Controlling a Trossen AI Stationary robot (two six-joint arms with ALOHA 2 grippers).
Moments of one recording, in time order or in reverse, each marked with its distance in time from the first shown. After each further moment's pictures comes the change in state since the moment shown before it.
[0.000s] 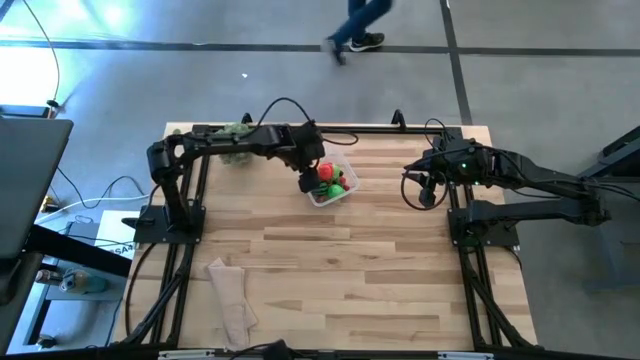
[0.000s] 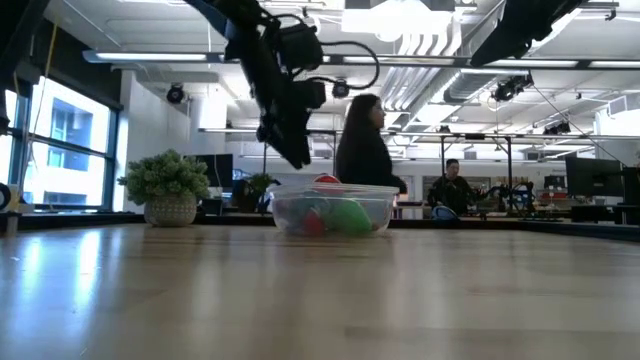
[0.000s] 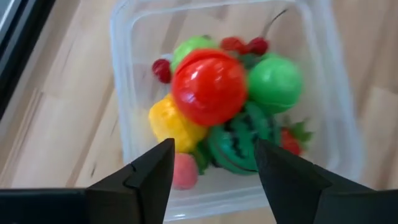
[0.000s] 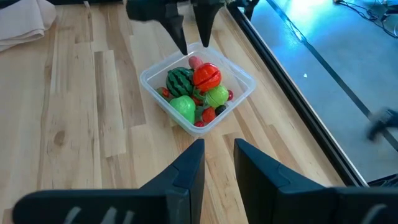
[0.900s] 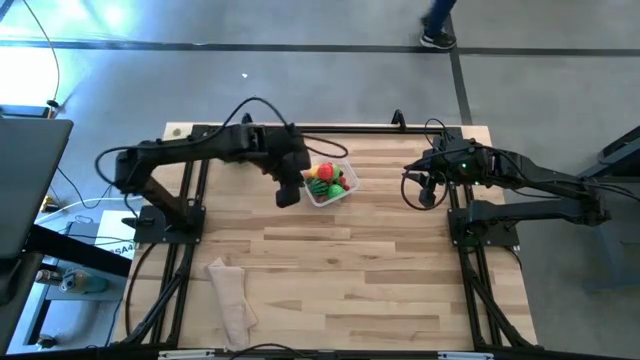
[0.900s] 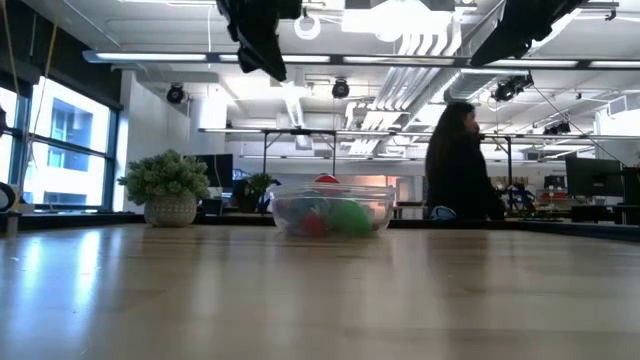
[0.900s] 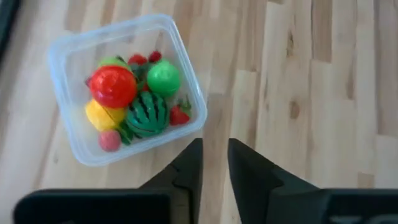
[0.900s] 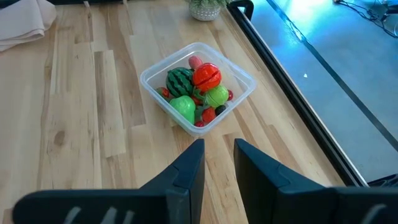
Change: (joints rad) left arm -0.142 -0.237 0.133 -0.317 0.099 -0.006; right arm 0.000 0.000 0.000 0.000 0.000 0.000
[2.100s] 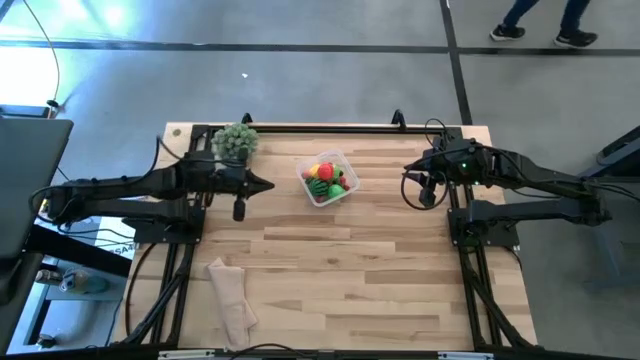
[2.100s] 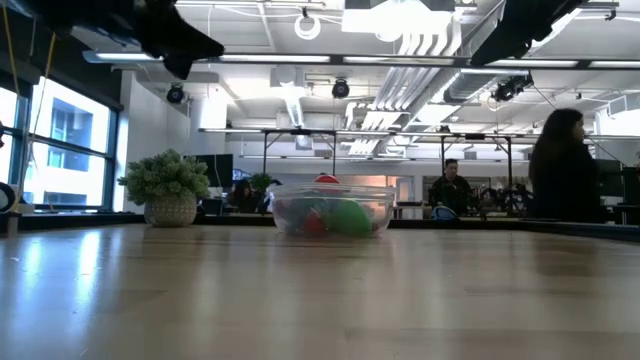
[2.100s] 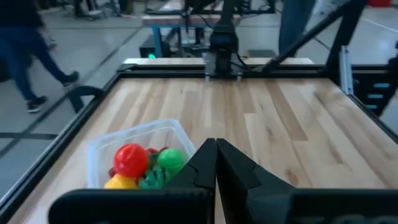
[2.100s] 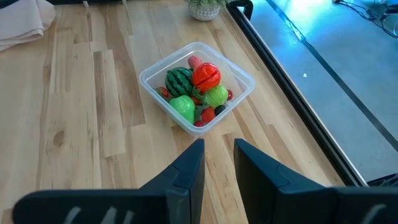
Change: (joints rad) left arm -0.006 -0.824 -0.982 0.937 0.034 0.047; right arm 0.000 0.000 0.000 0.000 0.000 0.000
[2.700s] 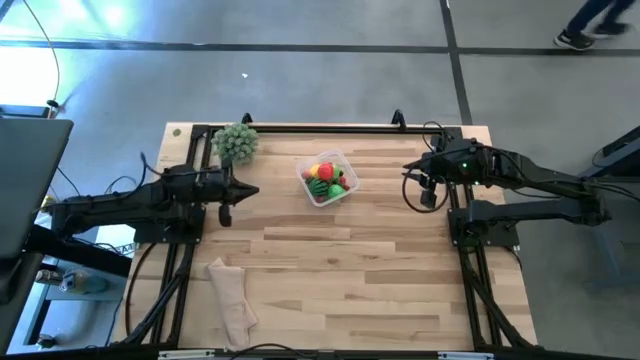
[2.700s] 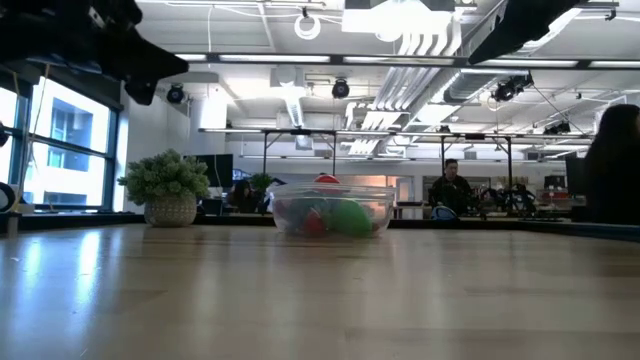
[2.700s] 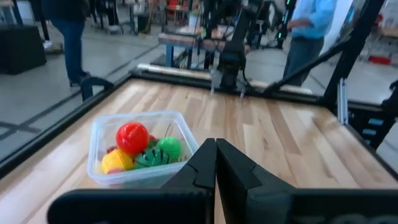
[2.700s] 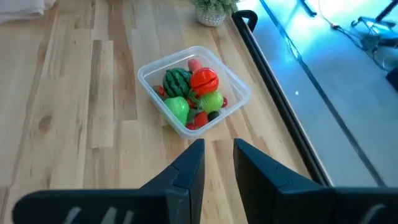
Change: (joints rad) left arm 0.000 -0.356 -0.282 0.056 -0.051 -0.168; right arm 0.000 0.000 0.000 0.016 0.001 -0.140
